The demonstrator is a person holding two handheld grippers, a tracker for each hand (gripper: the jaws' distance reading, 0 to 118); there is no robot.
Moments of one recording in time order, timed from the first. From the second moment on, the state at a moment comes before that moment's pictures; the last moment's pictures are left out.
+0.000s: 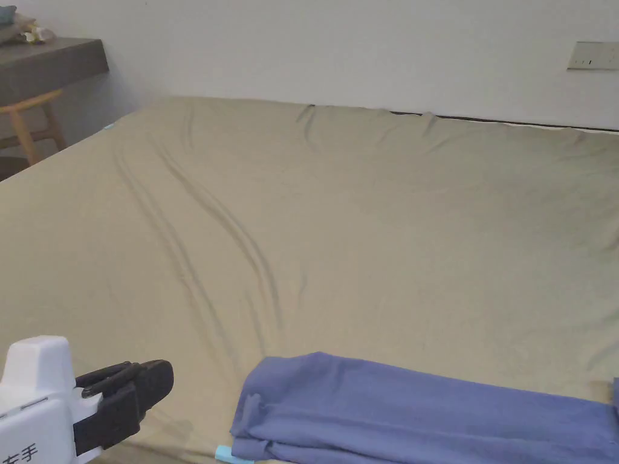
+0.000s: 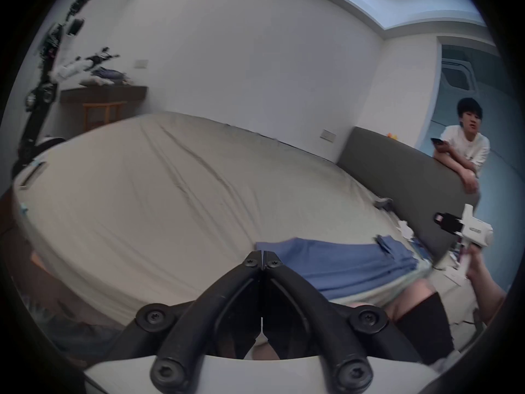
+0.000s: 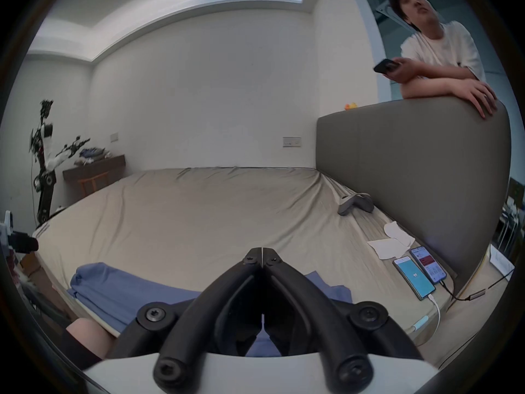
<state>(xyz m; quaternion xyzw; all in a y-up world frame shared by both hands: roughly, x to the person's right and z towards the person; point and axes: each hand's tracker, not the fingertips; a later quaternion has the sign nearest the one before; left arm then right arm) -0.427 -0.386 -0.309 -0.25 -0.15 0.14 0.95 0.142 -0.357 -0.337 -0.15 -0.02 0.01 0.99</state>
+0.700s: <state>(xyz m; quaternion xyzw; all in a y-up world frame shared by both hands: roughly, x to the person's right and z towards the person) -0.412 -0.499 -0.501 -0.40 -0.37 0.38 0.75 0.116 -0.382 -0.338 -0.20 0.01 0.03 0.98</state>
